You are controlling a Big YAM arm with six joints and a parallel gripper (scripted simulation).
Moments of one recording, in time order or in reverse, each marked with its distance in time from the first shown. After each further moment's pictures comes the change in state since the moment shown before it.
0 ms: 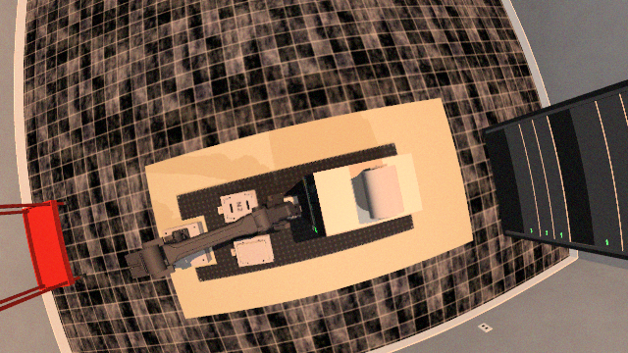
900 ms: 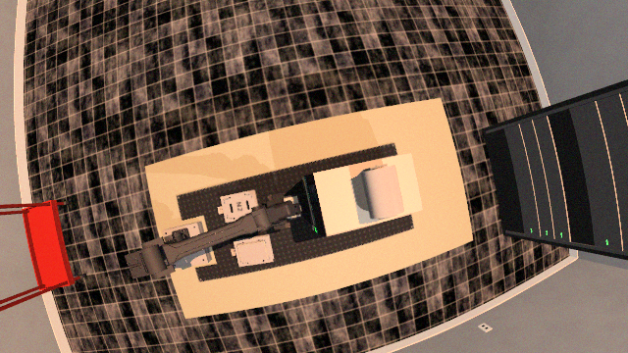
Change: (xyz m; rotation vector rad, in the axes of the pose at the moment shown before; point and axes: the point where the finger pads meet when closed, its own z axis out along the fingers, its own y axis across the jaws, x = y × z) arm -0.001 0.001 0.000 0.003 -0.003 -0.004
